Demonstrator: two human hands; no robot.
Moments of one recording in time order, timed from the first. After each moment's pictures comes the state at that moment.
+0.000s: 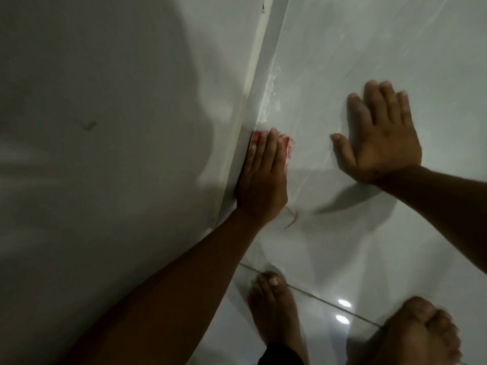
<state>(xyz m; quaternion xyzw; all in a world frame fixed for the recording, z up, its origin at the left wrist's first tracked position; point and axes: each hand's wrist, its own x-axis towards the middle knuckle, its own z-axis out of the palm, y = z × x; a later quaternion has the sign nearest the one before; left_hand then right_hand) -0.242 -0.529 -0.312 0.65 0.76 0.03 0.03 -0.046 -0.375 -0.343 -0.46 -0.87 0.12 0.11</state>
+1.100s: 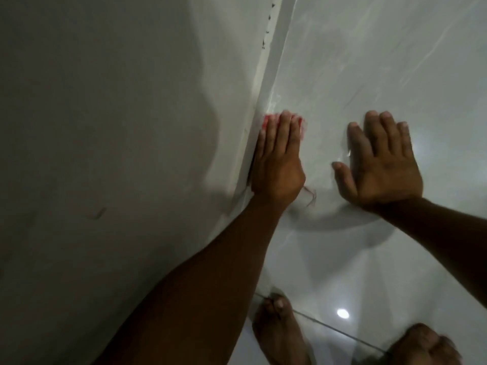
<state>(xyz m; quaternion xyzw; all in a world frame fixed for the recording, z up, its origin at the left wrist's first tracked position) -0.247 -0.442 -0.306 0.62 0.78 0.04 0.06 -0.054 -0.376 -0.337 -0.46 -0.88 0.10 0.10</state>
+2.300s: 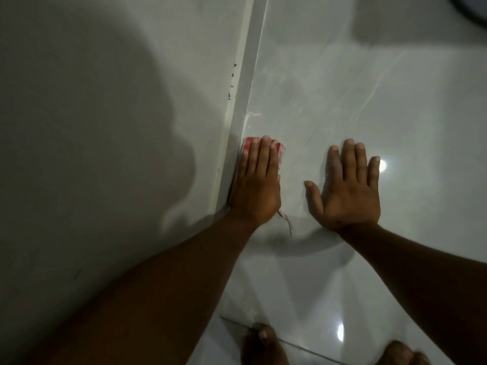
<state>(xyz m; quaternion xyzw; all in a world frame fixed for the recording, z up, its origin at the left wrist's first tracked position) -0.256 -0.417 -0.306 0.69 0.72 -0.04 0.07 -0.058 -0.376 -0.331 -0.59 -0.80 0.11 0.03</state>
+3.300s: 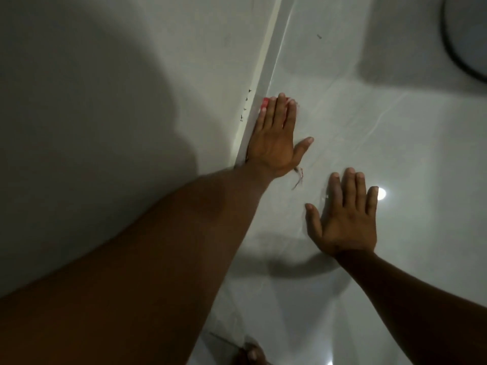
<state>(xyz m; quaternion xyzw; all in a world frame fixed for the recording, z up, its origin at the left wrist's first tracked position) -0.273 -0.287 -0.302 0.67 0.74 -0.06 0.05 -0.058 -0.377 -0.332 -0.58 -0.80 0.11 0.02</state>
